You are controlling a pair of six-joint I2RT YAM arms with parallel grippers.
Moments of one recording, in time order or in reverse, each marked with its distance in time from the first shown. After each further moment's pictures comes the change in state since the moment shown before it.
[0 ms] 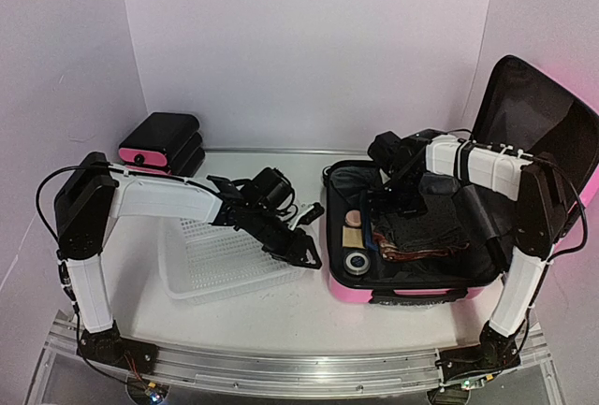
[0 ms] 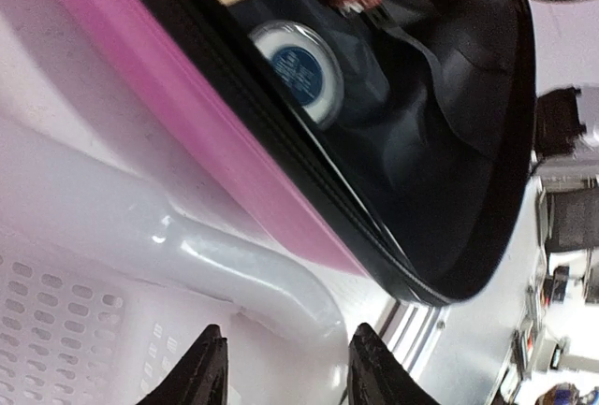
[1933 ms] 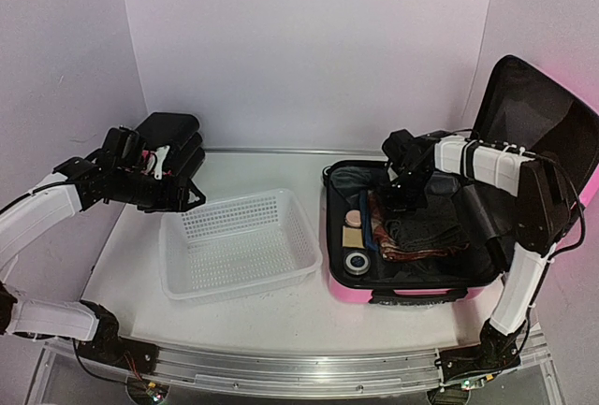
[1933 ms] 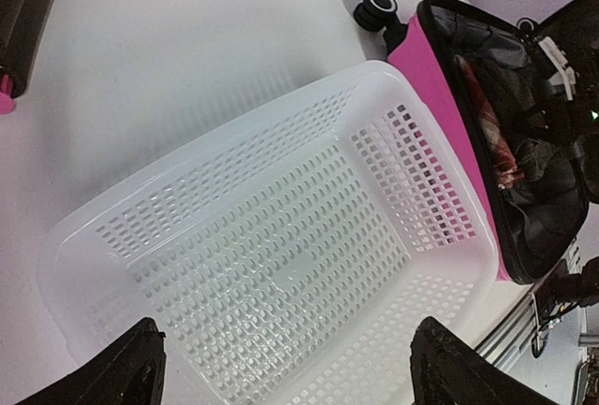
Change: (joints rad) left arm 0.523 -0.783 -0.341 -0.280 -0.238 0.075; right arm -0.093 0.019 -0.032 0.085 -0.111 -0.070
